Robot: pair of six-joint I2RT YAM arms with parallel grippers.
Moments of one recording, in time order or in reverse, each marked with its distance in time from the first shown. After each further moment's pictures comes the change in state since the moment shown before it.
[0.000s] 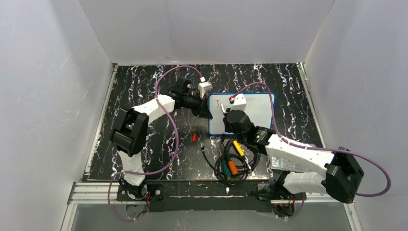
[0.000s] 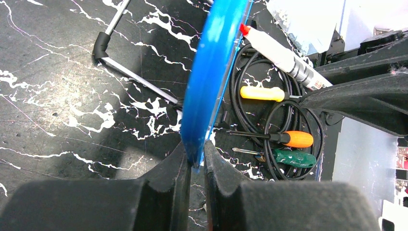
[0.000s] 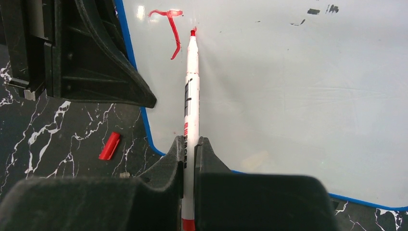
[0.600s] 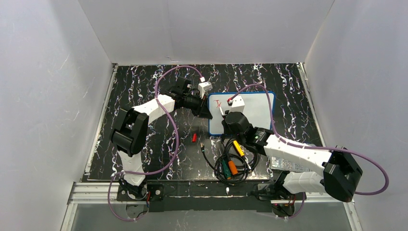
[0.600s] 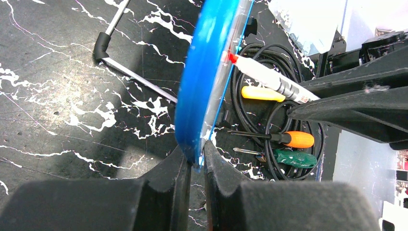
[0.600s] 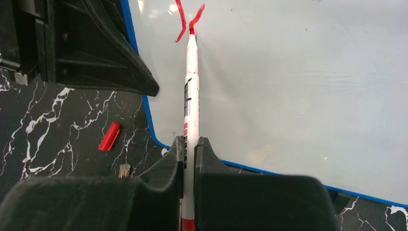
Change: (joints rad) left arm 0.000 0.000 0.000 -0.003 -0.005 0.000; right arm 0.006 0.024 -0.005 0.000 -0.023 0.006
